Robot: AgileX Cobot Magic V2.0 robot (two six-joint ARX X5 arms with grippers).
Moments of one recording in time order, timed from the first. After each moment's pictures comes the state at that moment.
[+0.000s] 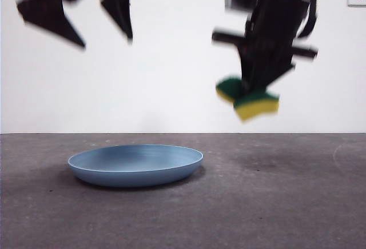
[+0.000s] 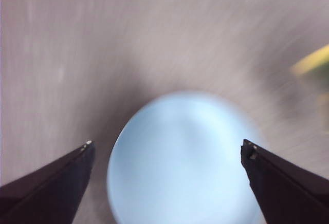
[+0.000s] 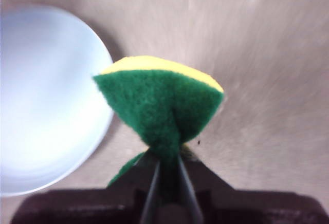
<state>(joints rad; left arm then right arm) -0.52 1.29 1.12 -0.46 -0.10 -0.17 0.50 1.65 1.26 -0.59 0.03 0.09</state>
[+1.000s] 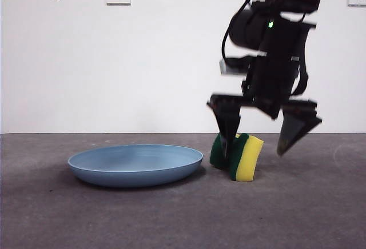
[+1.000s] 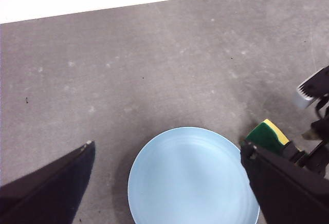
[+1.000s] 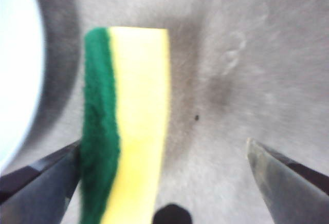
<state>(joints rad) -0.56 1.11 1.12 -0.52 -0.22 -0.18 0.48 1.82 1.26 -0.60 0.03 0.12</state>
